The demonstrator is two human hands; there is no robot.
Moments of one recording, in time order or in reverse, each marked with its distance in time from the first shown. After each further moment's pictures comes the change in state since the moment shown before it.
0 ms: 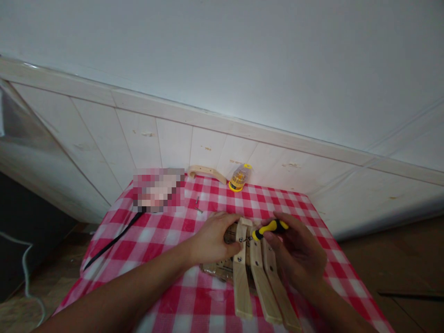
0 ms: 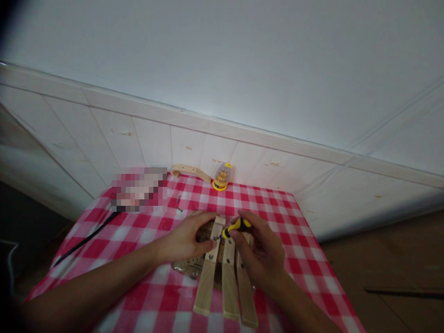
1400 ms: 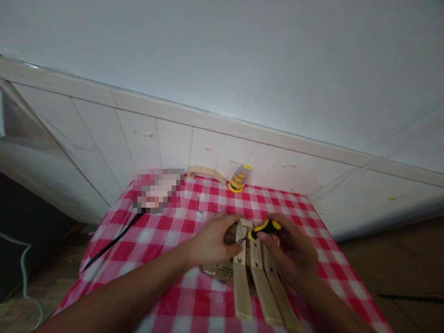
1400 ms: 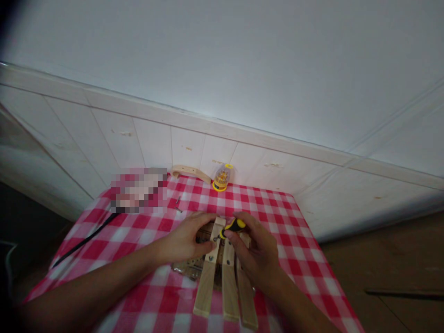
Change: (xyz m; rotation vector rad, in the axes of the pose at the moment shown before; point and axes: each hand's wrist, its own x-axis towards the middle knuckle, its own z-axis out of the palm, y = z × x) left_hand 0.000 0.000 0.001 -0.002 0.002 -0.017; right_hand 0.001 0.005 -0.001 -0.202 -0.043 0.019
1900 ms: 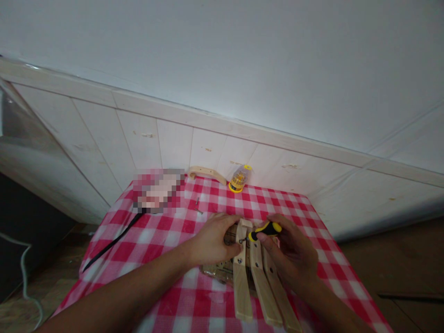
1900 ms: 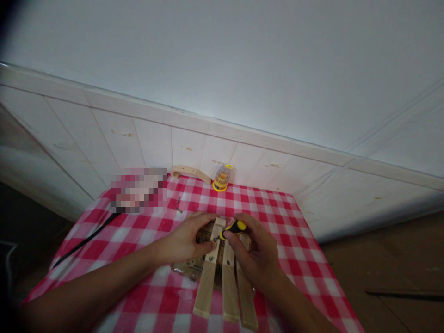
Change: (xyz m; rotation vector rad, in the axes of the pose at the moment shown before) left_hand -0.001 -0.001 0.000 0.001 -0.005 -0.002; right_hand 0.000 -0.003 0.002 0.051 0.004 -0.008
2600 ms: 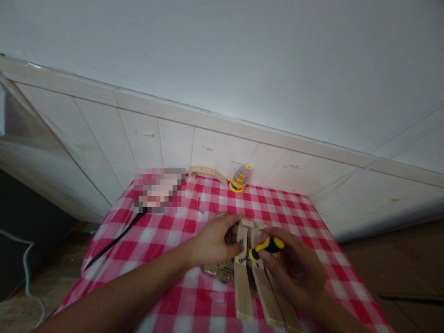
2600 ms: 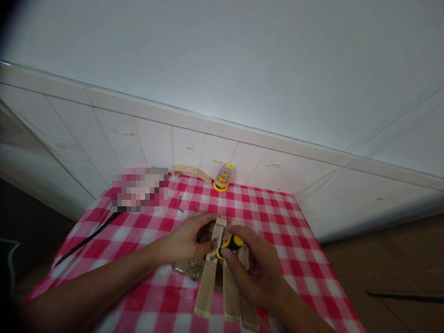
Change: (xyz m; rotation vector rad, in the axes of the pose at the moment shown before) left_hand 0.002 -0.001 0.000 0.012 -0.003 -0.007; right_hand -0.005 -0.019 -0.008 -0.008 -0.124 -0.133
